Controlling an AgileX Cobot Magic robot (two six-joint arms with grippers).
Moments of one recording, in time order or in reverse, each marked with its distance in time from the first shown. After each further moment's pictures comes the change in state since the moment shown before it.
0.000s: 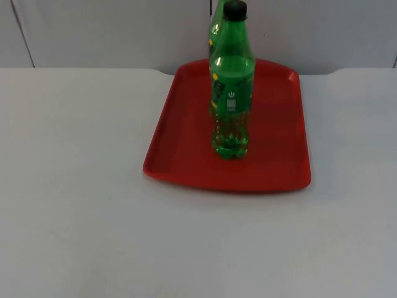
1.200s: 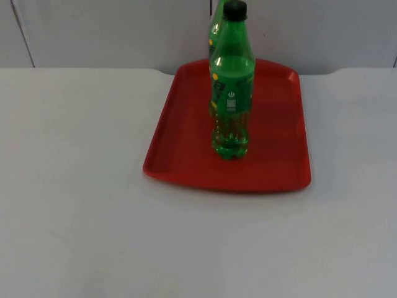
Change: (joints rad) right arm 0.108 0.000 0.000 0.000 0.000 0.000; left arm 0.000 0.000 0.000 0.000 0.000 0.000
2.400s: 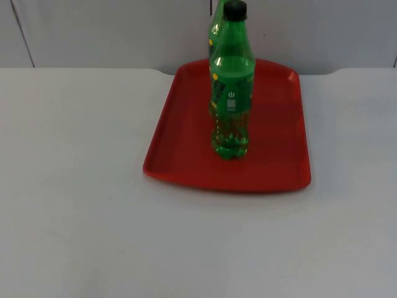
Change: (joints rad) right arm 0.211 0.000 0.000 -0.008 0.000 -0.055; left arm 0.000 0.000 0.000 0.000 0.000 0.000
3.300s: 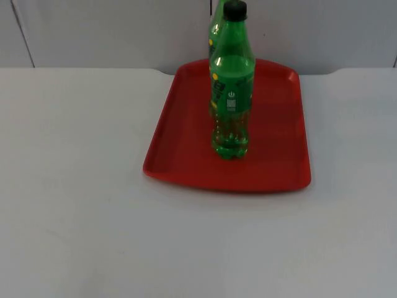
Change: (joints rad) right arm 0.000 0.000 -0.026 0.000 -0.005 0.003; left arm 0.000 0.000 0.000 0.000 0.000 0.000
